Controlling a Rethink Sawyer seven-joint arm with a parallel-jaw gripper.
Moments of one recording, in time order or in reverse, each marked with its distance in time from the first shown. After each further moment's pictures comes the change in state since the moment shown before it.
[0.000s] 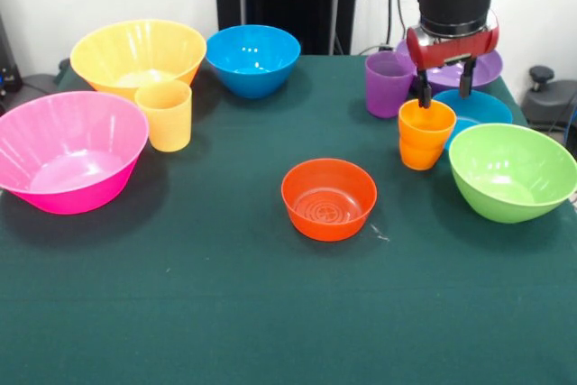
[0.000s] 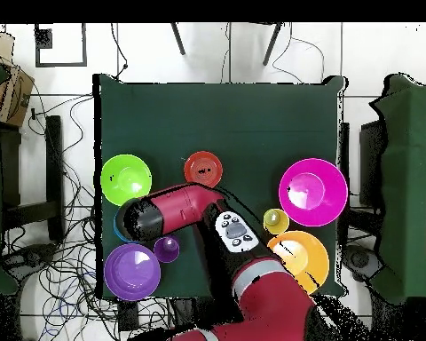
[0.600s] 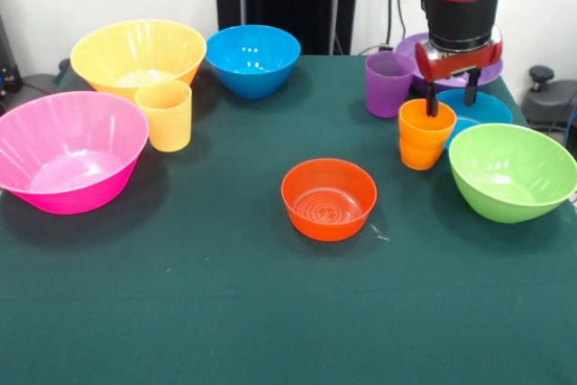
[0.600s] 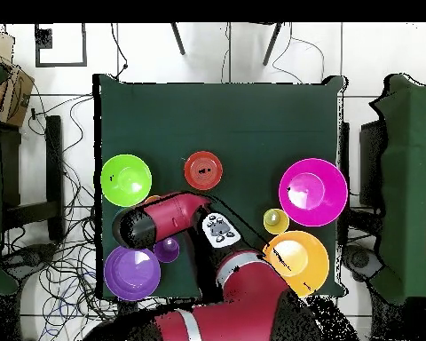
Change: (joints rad) arm 0.063 0.069 -0.045 0.000 -0.010 -0.078 0.000
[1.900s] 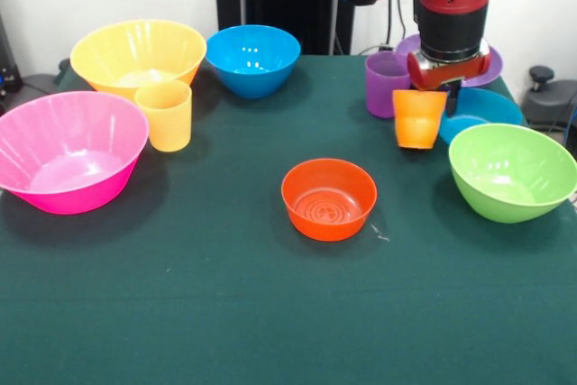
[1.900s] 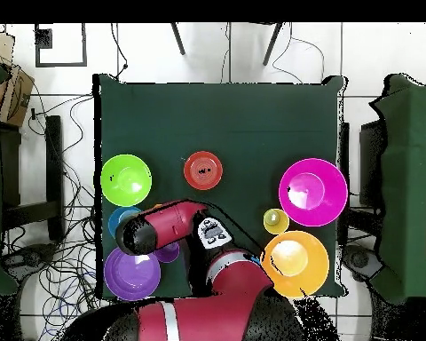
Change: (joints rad) arm 0.052 0.047 -0.077 0.000 0.001 -0.081 0.000
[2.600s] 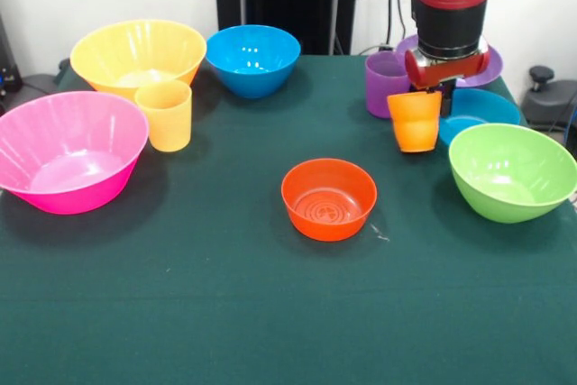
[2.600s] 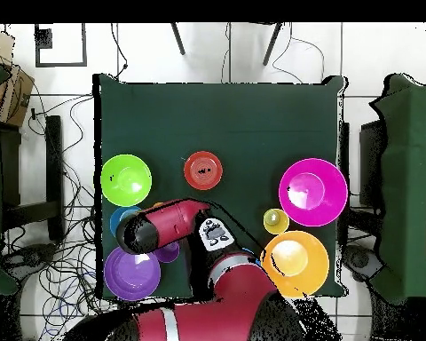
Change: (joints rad) arm -0.004 -0.022 -0.004 0.000 0.000 0.000 0.000
